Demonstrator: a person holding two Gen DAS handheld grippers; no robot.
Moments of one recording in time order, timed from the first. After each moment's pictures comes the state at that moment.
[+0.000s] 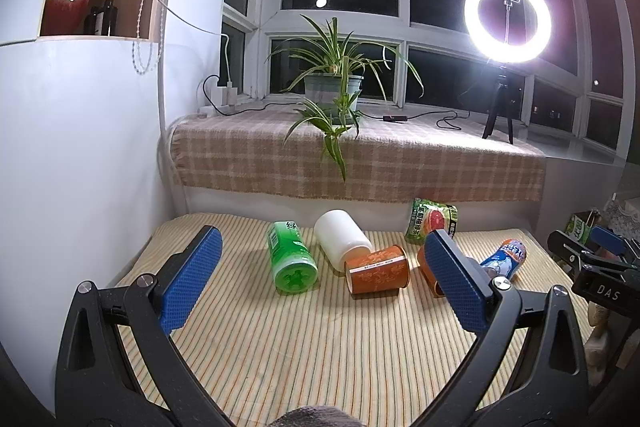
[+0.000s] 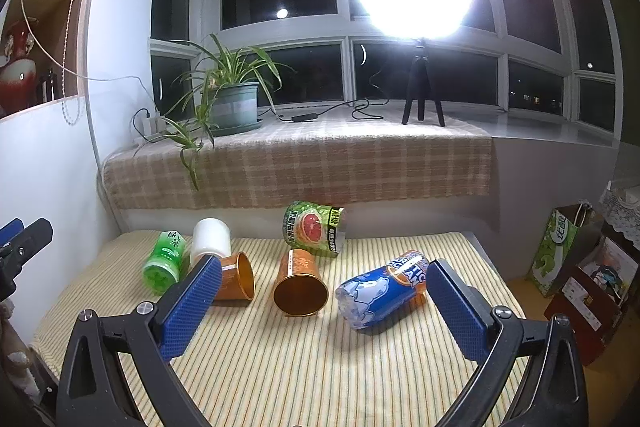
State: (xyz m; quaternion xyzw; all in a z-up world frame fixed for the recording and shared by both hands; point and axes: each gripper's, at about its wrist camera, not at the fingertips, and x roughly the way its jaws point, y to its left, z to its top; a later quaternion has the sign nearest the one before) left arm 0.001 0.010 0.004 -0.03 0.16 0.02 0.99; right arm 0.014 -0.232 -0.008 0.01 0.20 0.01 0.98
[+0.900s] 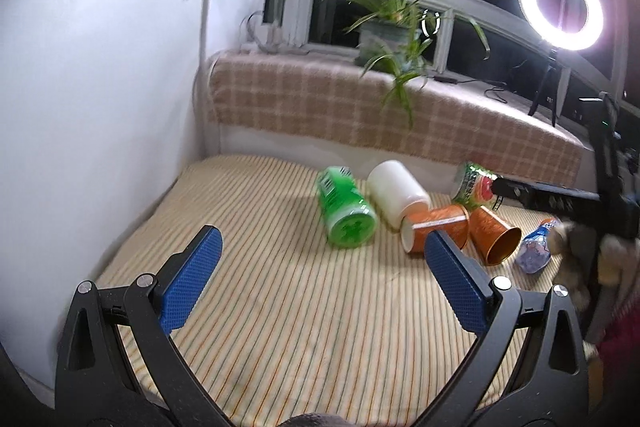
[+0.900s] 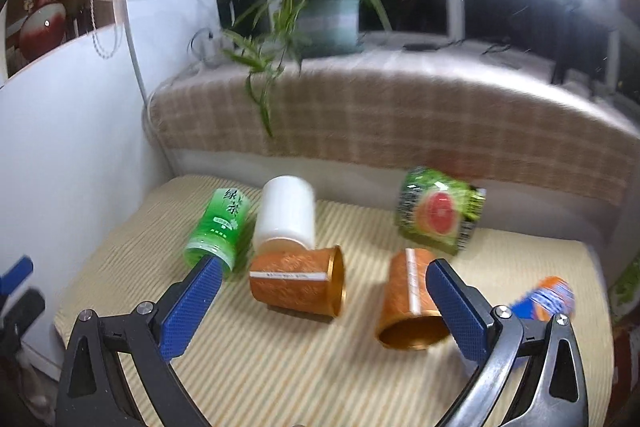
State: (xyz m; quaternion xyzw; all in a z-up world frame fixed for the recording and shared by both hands) left arm 0.016 0.079 -0.042 -0.09 0.25 0.06 0.96; right arm 0.168 -0.147 -0.039 -0.01 0.35 0.19 0.92
